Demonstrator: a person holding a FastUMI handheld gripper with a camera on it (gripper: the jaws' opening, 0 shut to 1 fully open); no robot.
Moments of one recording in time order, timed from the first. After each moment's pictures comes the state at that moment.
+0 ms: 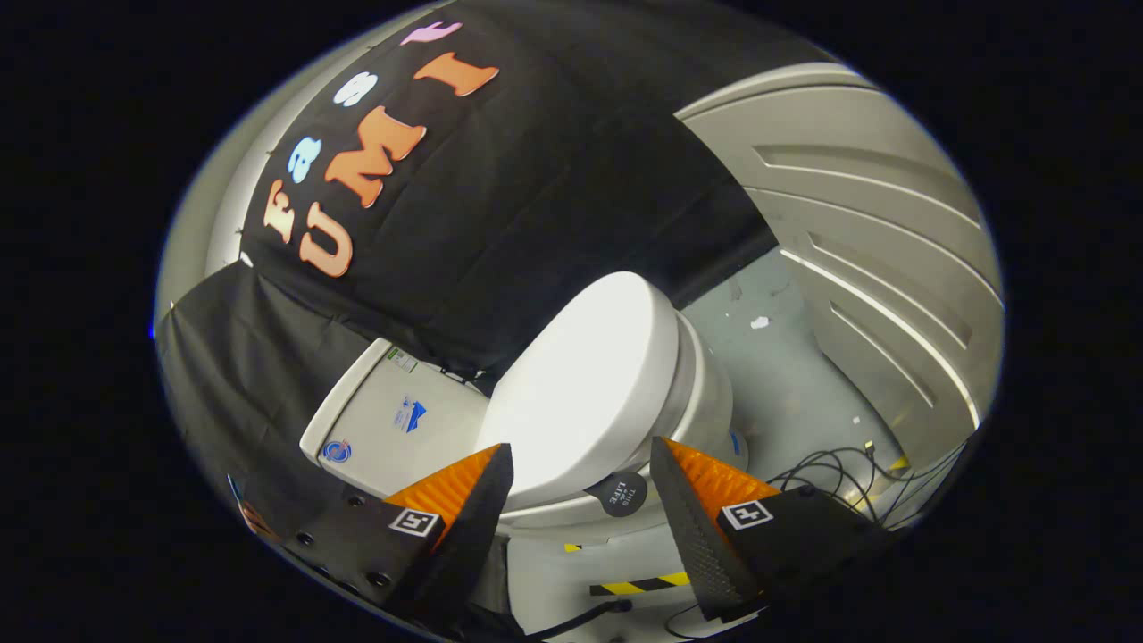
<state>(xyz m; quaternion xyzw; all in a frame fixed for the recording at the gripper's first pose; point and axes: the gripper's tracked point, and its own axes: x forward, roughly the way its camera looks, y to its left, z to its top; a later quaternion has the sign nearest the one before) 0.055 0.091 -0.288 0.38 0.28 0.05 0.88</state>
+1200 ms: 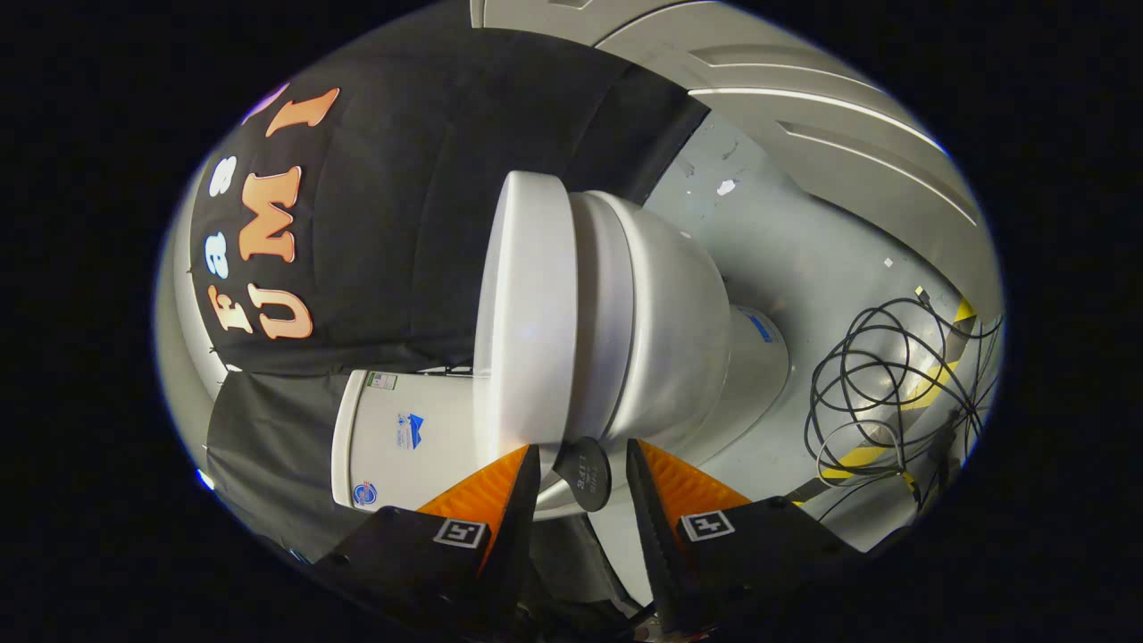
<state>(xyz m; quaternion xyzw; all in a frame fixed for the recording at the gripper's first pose) 0.077 0.132 -0.373 0.54 0.37 0.07 0.75</state>
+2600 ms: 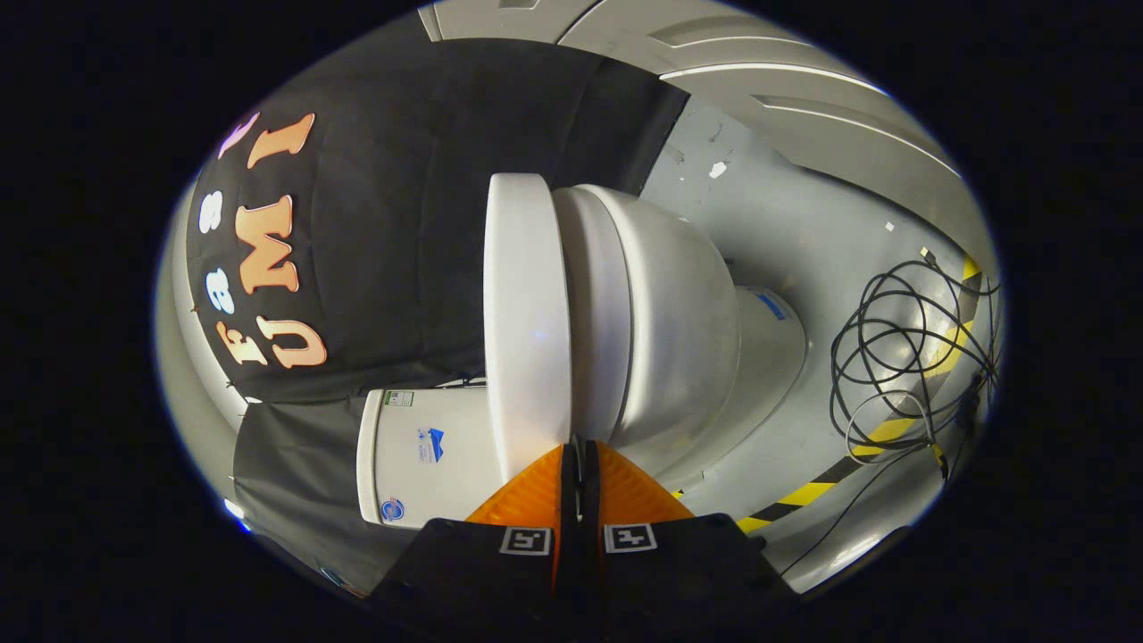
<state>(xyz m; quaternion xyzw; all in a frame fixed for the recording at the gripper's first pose) 0.077 0.135 -0.366 0.59 0.35 0.06 0.72</state>
